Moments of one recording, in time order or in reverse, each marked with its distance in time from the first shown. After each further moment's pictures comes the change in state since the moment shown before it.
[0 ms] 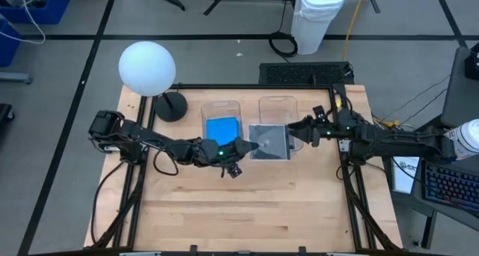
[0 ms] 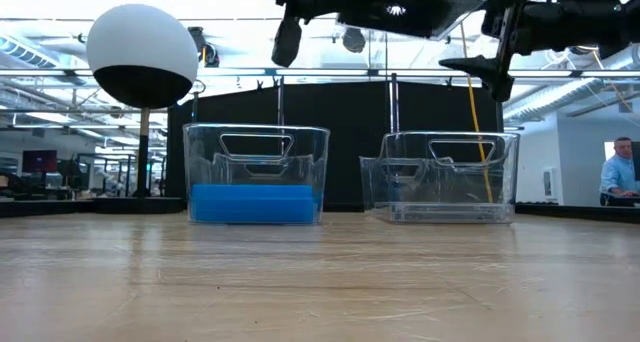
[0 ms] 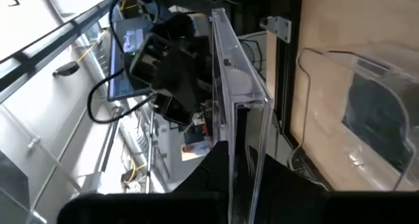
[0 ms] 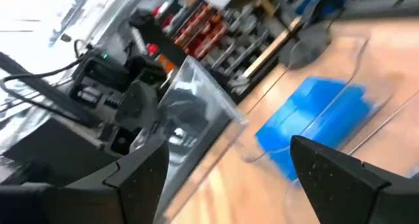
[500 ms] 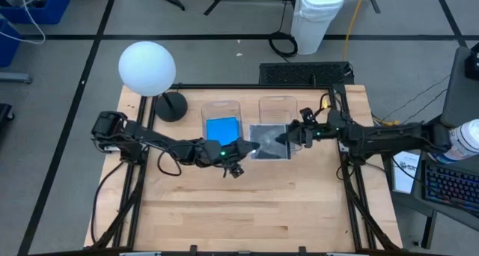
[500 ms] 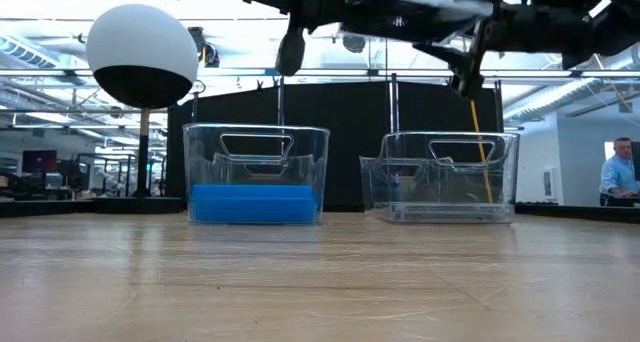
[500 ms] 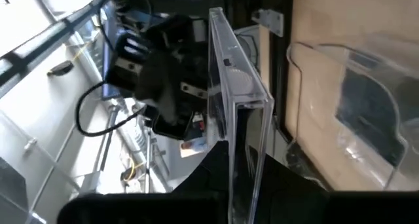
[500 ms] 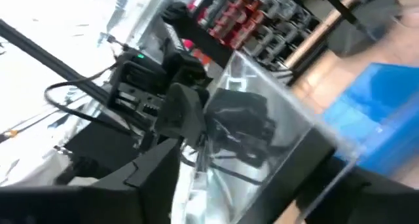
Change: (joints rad) left arm 0.007 0.032 0.001 0.017 -0.010 0.015; right arm 0.035 0.281 0.000 0.384 -0.097 0.104
